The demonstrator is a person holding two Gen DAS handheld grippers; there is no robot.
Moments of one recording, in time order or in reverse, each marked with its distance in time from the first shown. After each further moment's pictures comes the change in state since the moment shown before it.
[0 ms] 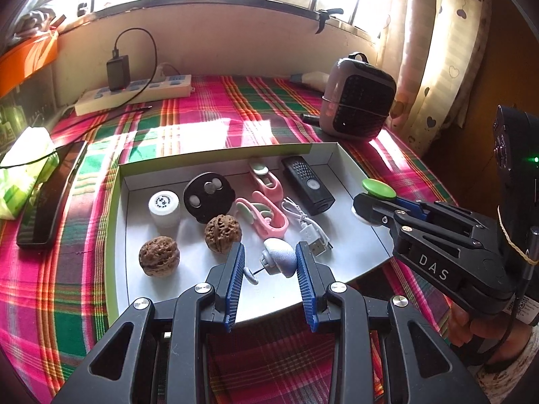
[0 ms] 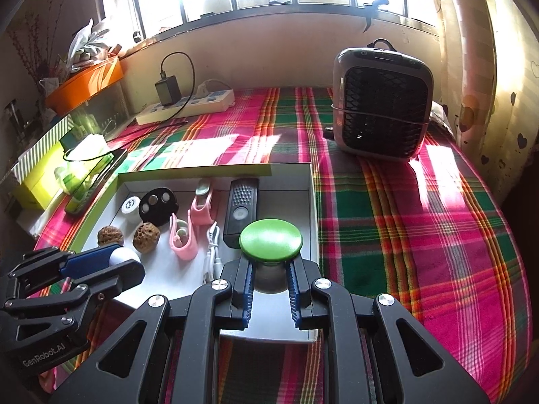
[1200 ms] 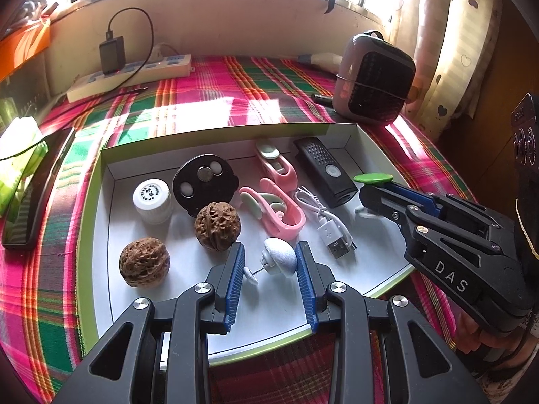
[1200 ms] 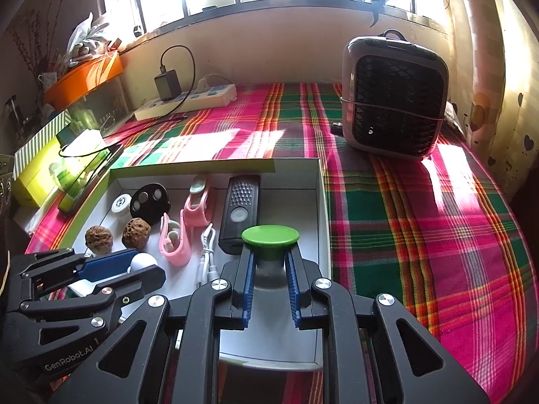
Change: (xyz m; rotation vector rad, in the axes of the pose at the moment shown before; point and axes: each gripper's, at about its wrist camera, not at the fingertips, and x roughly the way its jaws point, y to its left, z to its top) left arm 0.033 0.003 0.002 -0.001 0.060 0.022; right arm 0.017 0.001 -0.002 -0.013 -0.003 0.009
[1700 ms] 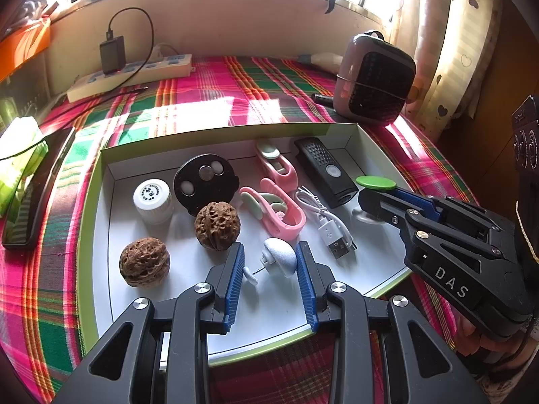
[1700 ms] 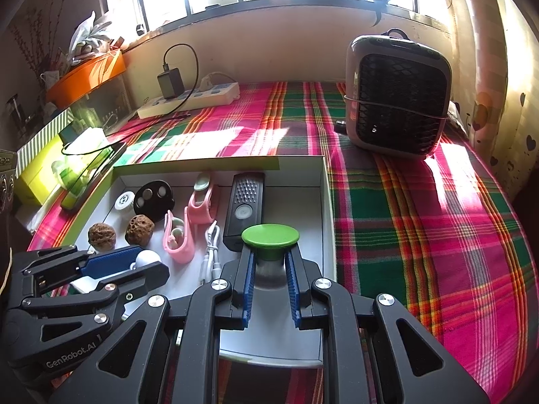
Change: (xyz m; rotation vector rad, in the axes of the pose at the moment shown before) left arm 0.002 0.001 0.000 0.003 0.000 0.000; right arm 0.000 0.001 -0.001 -0.003 0.009 0.015
